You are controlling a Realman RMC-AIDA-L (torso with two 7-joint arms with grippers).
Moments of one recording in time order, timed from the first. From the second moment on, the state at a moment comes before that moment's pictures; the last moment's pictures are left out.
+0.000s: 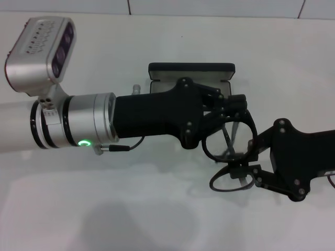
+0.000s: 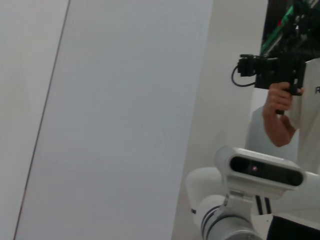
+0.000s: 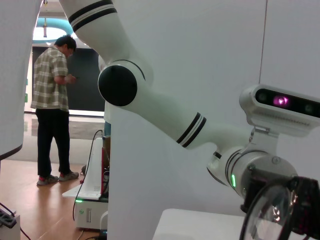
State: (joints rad) left arm -0.56 -2.09 1.38 0.51 1.20 1.64 -1.17; right arm 0.44 2.03 -1.18 -0.84 -1.59 -1.83 1.10
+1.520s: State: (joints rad) left arm -0.56 -2.09 1.26 0.34 1.16 1.44 -1.26; right arm 0.46 2.03 -1.25 -0.79 -1.41 -1.84 0.81
